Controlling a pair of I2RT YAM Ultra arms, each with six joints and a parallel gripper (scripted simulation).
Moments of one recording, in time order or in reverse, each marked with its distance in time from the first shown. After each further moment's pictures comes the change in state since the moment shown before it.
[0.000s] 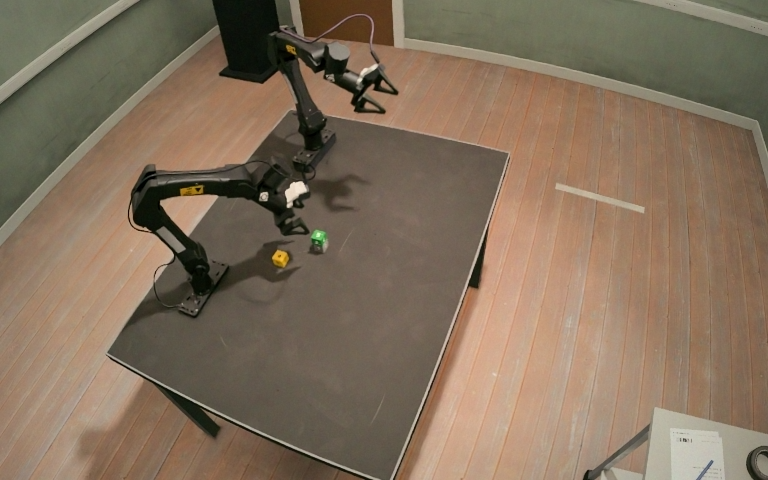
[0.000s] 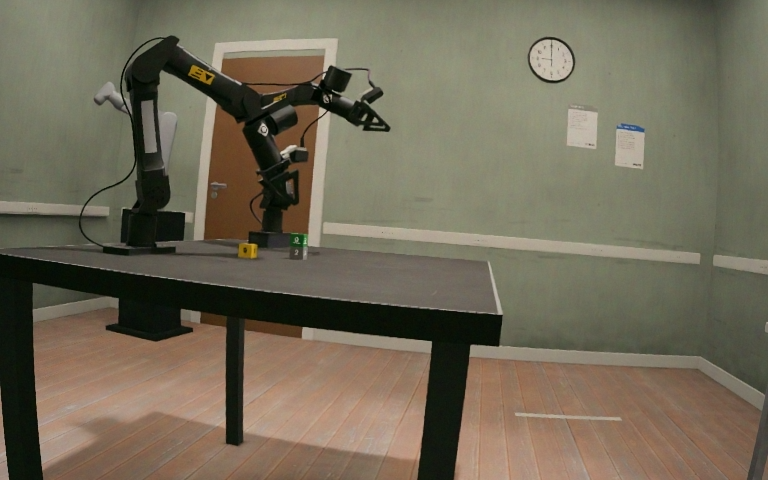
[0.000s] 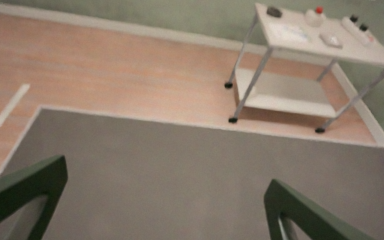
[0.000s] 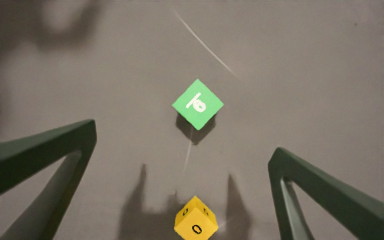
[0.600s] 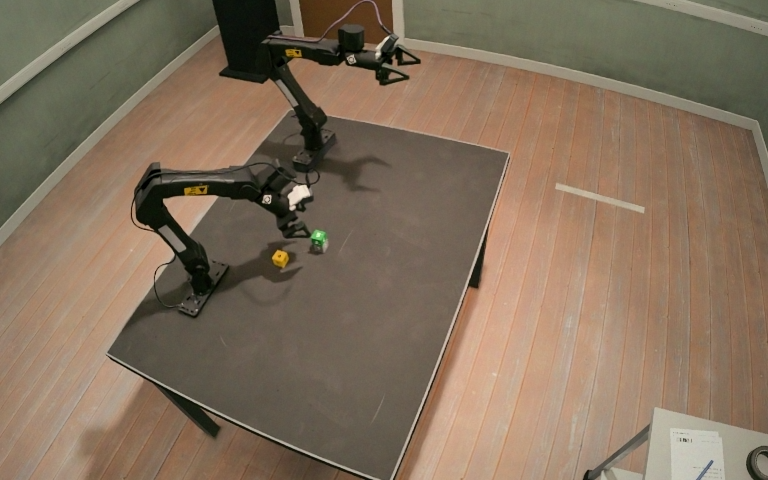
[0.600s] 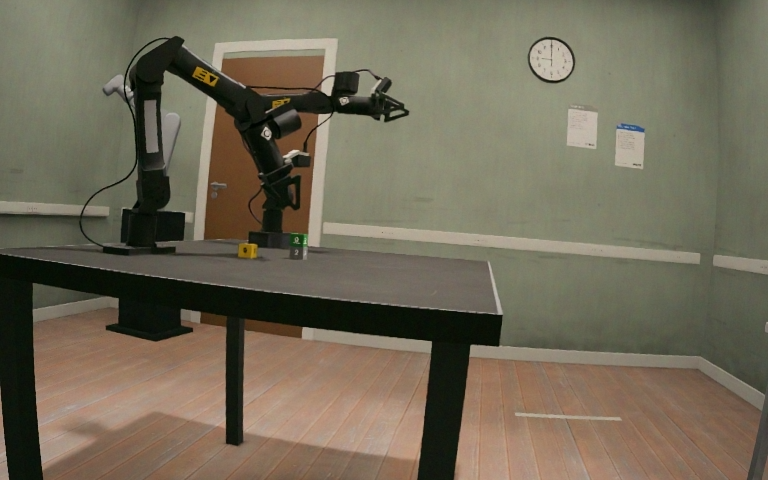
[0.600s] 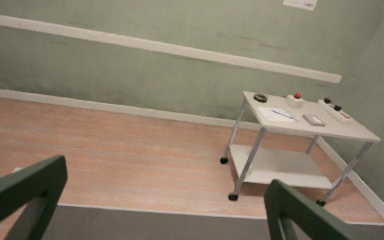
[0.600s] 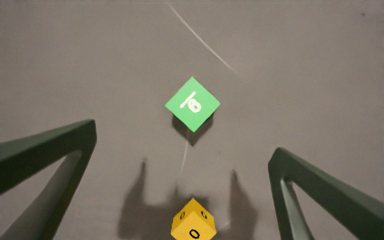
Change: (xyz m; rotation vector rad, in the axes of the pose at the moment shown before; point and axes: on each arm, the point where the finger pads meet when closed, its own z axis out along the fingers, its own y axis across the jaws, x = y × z) left arm -0.074 0.085 0.010 0.007 -0.340 -0.013; right arm 0.003 -0.004 0.010 0.005 0.026 0.012
